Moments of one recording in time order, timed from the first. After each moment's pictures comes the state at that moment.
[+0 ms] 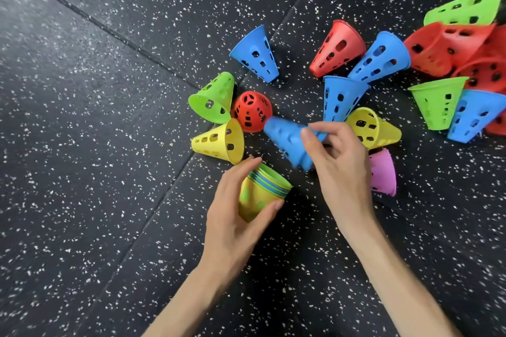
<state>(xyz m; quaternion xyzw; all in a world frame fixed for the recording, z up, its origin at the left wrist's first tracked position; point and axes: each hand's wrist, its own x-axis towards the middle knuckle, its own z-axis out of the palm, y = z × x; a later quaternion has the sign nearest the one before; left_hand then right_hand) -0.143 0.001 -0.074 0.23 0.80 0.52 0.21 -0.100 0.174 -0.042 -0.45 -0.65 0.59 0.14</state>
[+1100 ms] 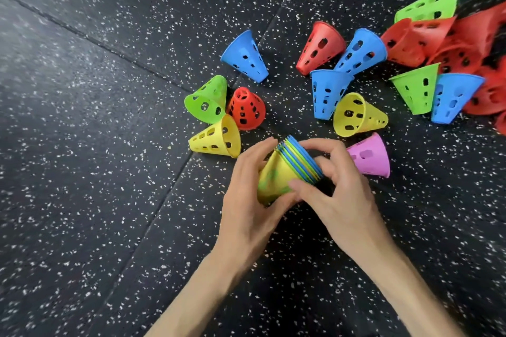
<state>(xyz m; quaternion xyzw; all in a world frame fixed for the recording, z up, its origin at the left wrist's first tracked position) -0.144 0.018 -0.073 0.34 0.76 0.52 0.18 -0.050 0.140 -0.016 -0.33 -0.73 0.59 0.08</state>
